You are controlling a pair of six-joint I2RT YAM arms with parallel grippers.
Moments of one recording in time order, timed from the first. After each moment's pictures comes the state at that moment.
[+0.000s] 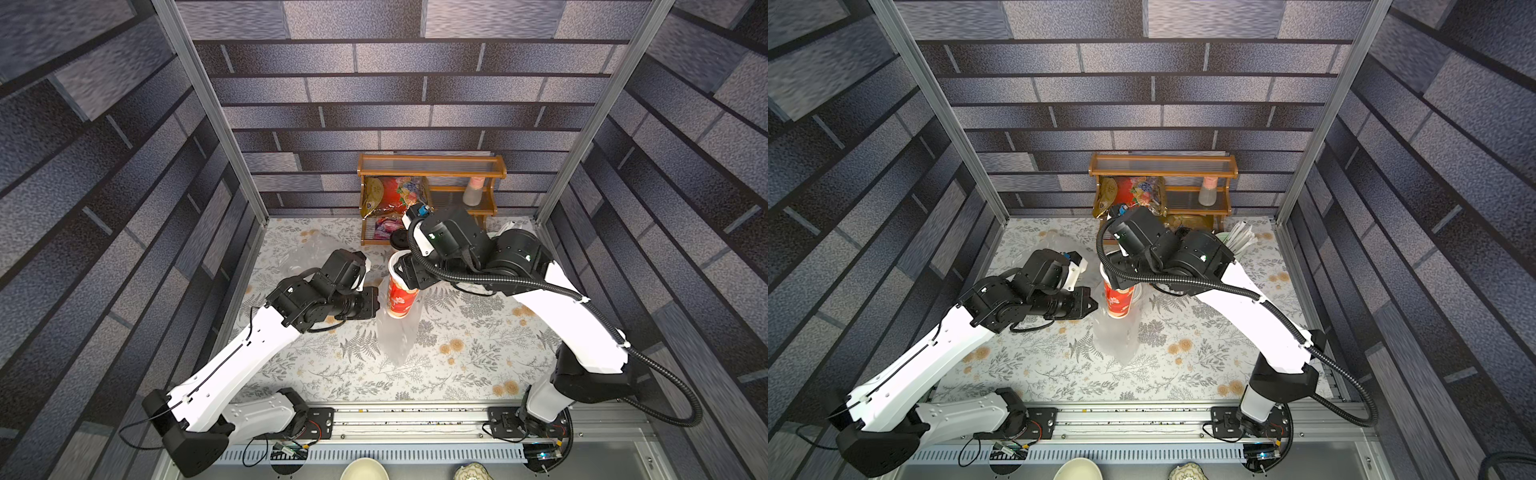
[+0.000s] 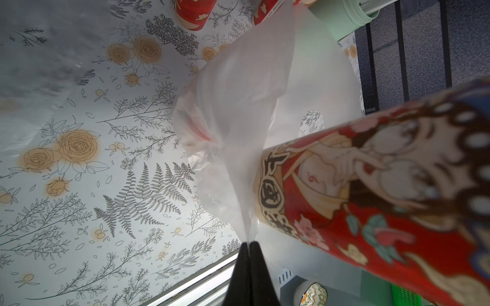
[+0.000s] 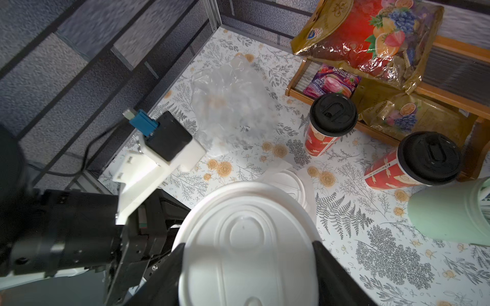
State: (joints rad) left arm -0.70 1.15 1.31 -1.04 0.21 -0.65; right arm 1.08 1.66 2.23 -1.34 0.23 0.40
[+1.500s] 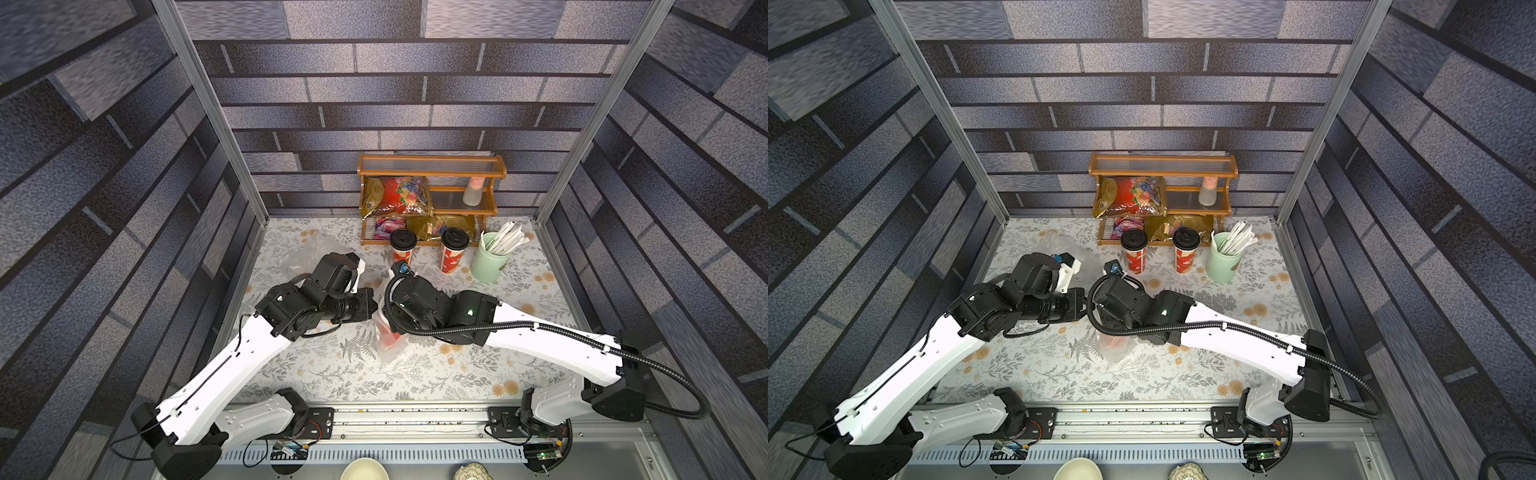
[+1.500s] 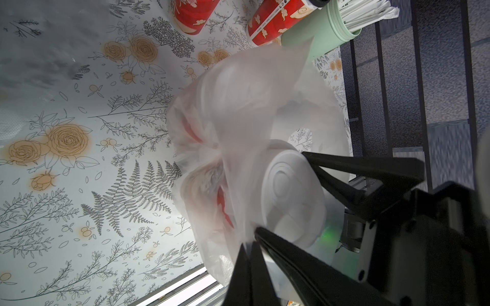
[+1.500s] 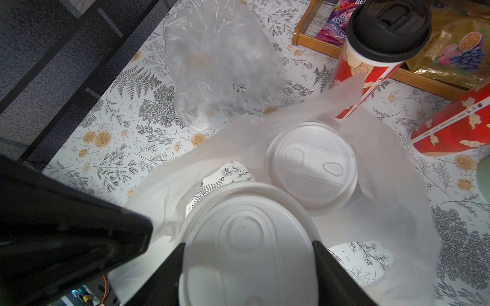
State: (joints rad) left arm -0.70 1.08 1.27 -1.01 0.22 -0.70; right arm 1.21 1.48 1.43 -0.80 0.35 0.55
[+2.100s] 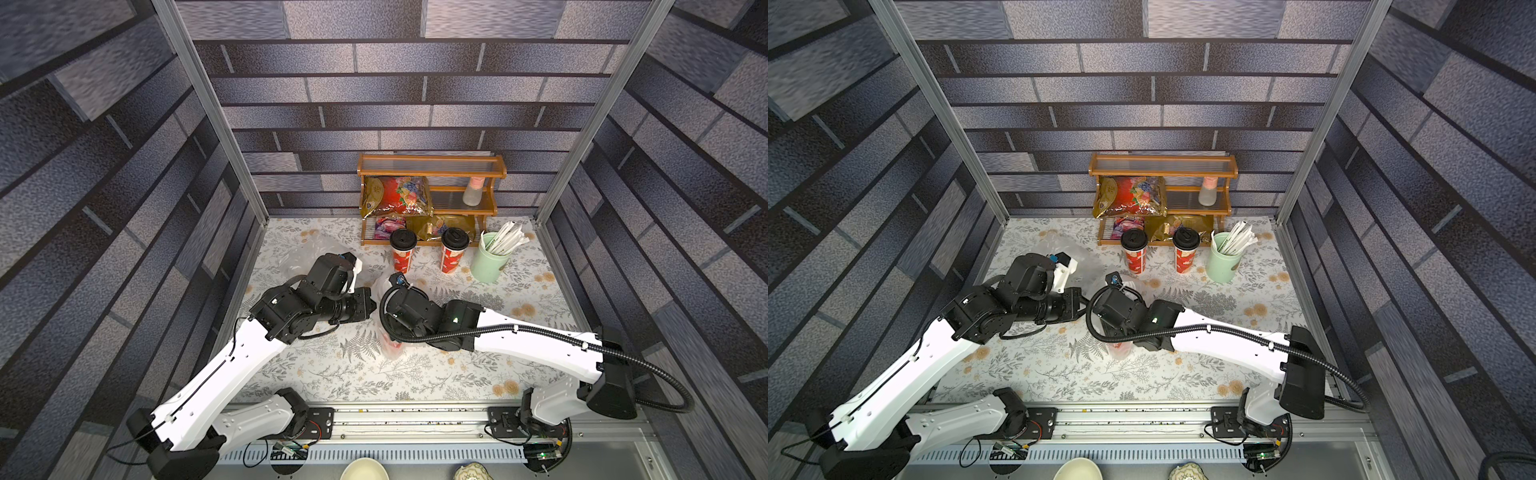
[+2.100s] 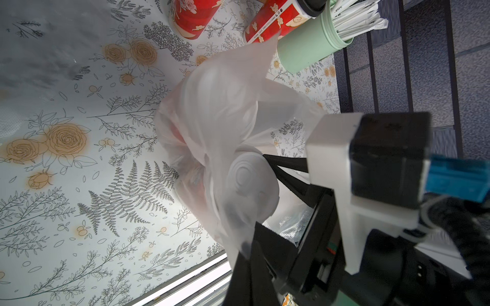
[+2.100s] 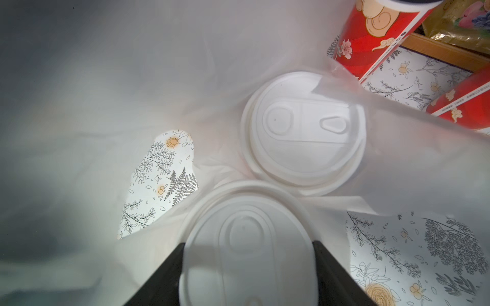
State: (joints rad) left arm -0.70 1.05 1.27 -1.01 0.23 -0.72; right arm 1.21 1.50 1.30 -0.71 0.36 0.58
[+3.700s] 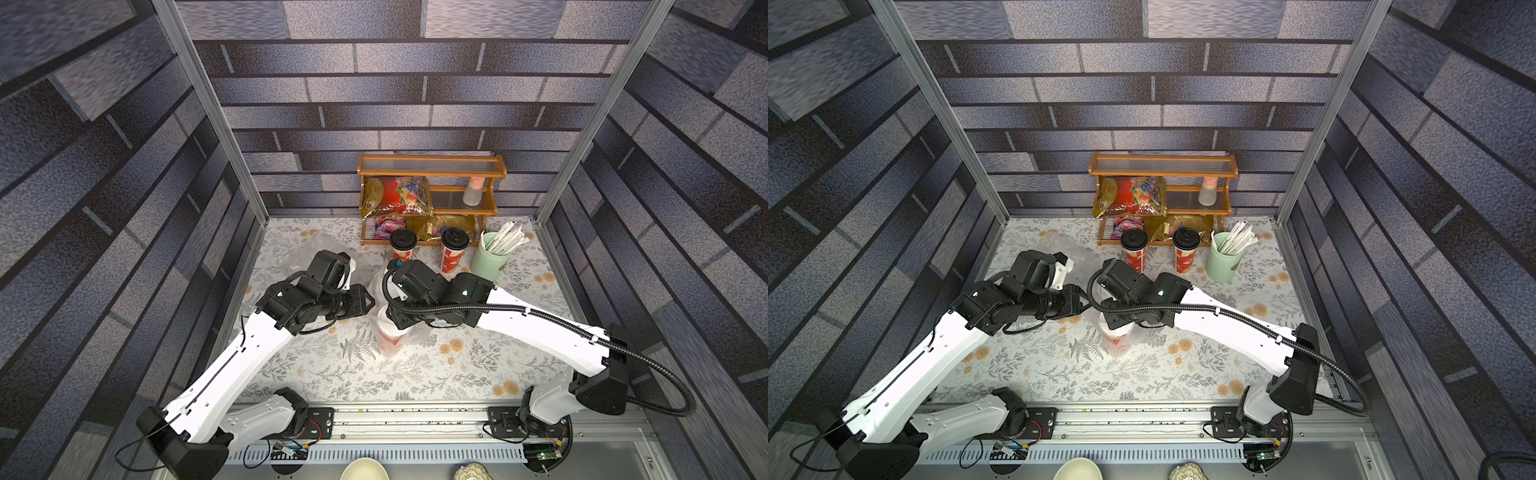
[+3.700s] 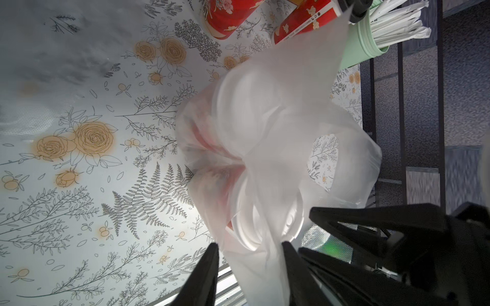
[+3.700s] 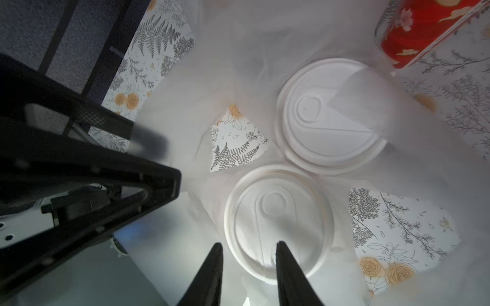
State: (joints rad) left arm -0.57 1.09 1.21 -0.99 0.27 -0.66; right arm 1.11 1.56 1.55 -0.94 0.02 0.55
